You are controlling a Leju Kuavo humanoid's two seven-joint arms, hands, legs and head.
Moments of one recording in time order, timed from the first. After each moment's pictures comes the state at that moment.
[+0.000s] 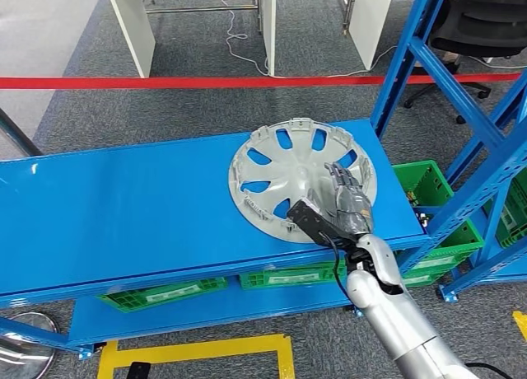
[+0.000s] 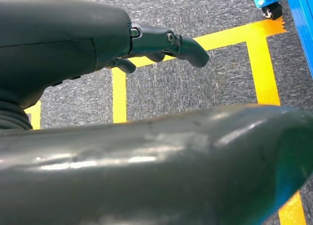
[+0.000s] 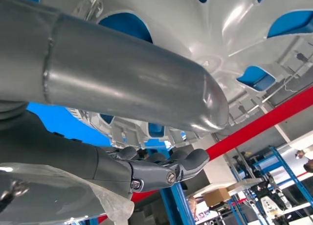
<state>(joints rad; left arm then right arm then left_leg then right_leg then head) -0.06 -0.18 0.60 -0.23 -0.75 0.39 -0.35 -0.33 -0.08 0.51 -1.28 0.91 -0.35 -0.03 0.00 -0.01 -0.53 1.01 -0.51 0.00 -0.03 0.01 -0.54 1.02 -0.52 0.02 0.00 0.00</state>
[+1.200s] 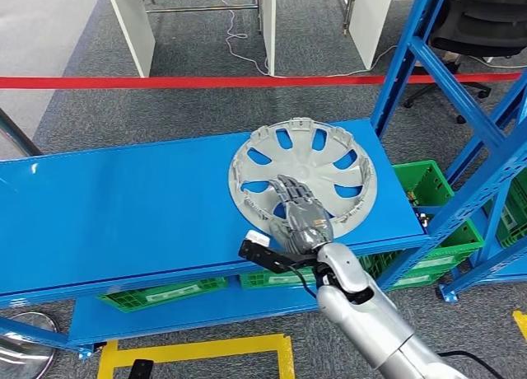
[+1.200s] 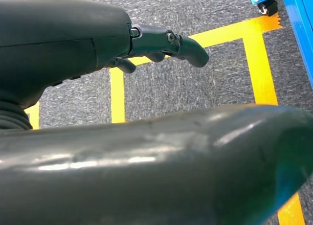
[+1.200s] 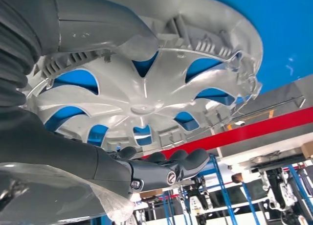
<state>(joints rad) -0.07 -0.18 0.60 -0.23 -0.77 0.39 -0.34 -0.37 -0.06 0.73 -1.26 1.04 -0.31 -0.06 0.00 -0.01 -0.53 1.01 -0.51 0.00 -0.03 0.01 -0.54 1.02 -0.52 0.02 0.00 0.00</state>
